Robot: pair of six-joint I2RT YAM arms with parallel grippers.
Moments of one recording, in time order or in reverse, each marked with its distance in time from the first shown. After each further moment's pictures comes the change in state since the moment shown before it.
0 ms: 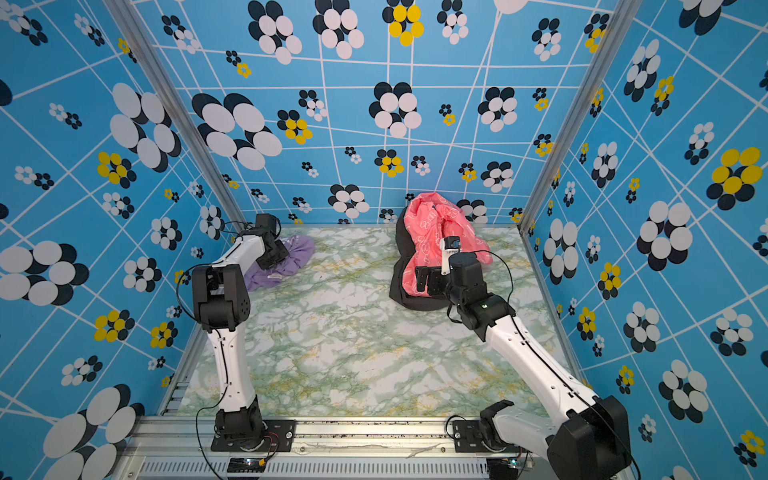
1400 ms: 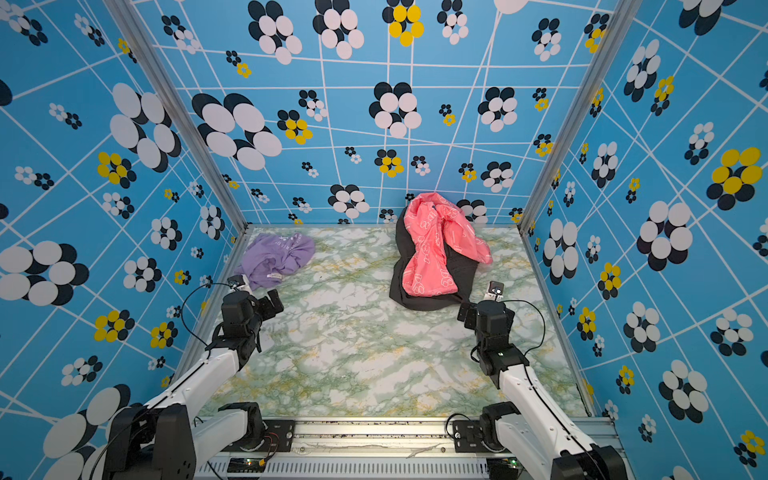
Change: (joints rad) left arm -0.034 -1.166 -1.492 0.985 -0.031 0.320; right arm -0.235 -0.233 -0.580 0.330 0.331 -0.077
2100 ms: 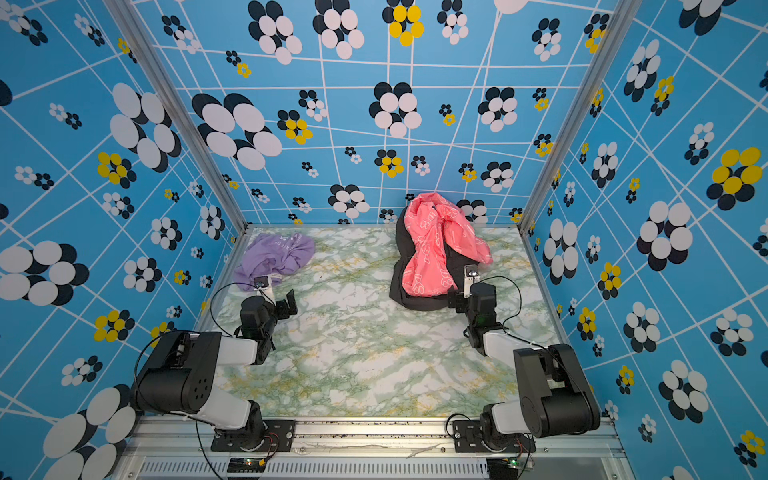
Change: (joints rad) left arm -0.050 0.414 -0.069 0.591 0.079 0.189; right arm -0.077 0.498 0.113 0.468 -0.235 -0.285
